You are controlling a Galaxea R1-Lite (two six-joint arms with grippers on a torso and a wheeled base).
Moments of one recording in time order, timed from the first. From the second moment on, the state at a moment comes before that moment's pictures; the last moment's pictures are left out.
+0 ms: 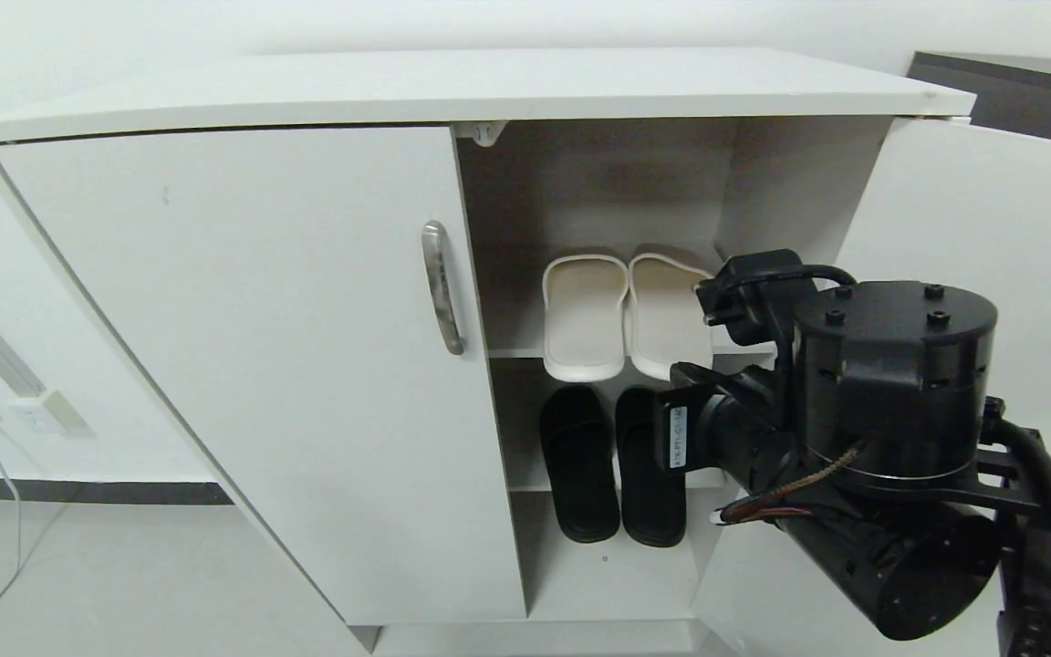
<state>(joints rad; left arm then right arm) -0.01 0.00 0.00 0.00 -0.02 0.02 1.00 1.65 -0.94 -0.53 -0.74 0.12</state>
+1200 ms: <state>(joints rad) -0.01 0.00 0.00 0.00 -0.02 0.02 0.99 1.66 -0.88 -0.53 -0.70 0.11</state>
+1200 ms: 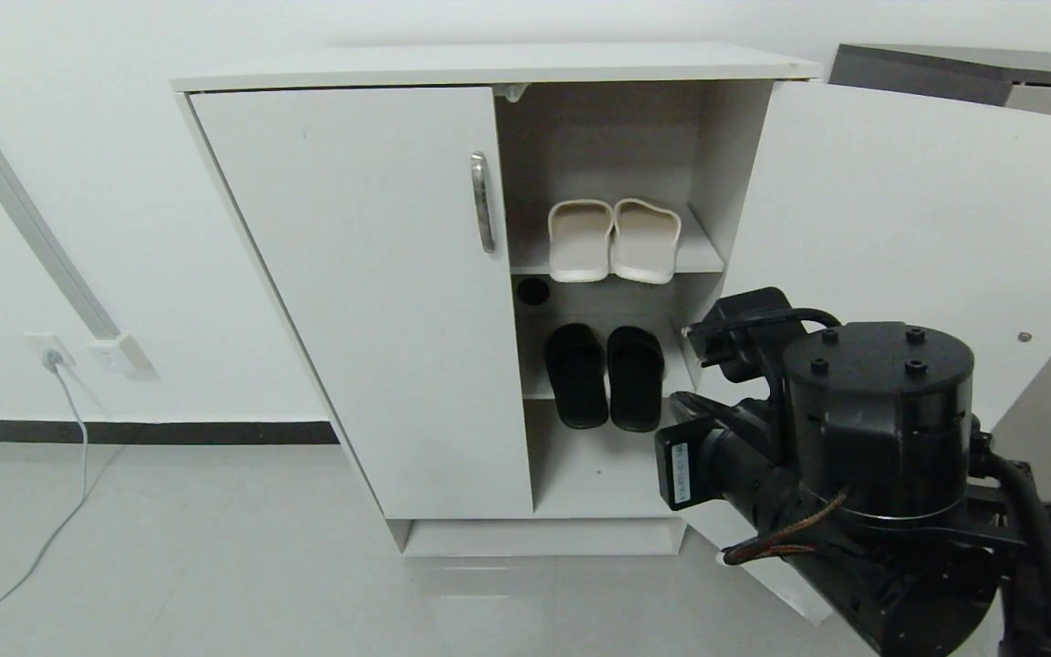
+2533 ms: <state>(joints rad) -0.01 0.00 0.00 0.00 -0.02 0.02 0.99 1.67 -0.87 -0.53 -0.70 0.11</state>
